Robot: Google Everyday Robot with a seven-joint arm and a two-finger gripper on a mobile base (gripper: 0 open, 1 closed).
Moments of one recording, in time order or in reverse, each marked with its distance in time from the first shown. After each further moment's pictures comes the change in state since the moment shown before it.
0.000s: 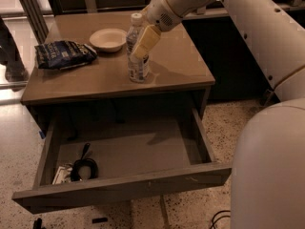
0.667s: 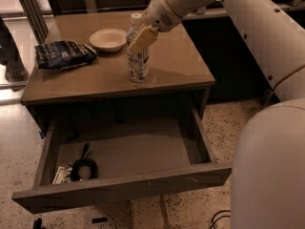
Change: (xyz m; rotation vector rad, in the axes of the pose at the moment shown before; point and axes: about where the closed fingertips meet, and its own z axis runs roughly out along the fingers) arm 0.000 0.000 0.000 0.000 0.000 0.000
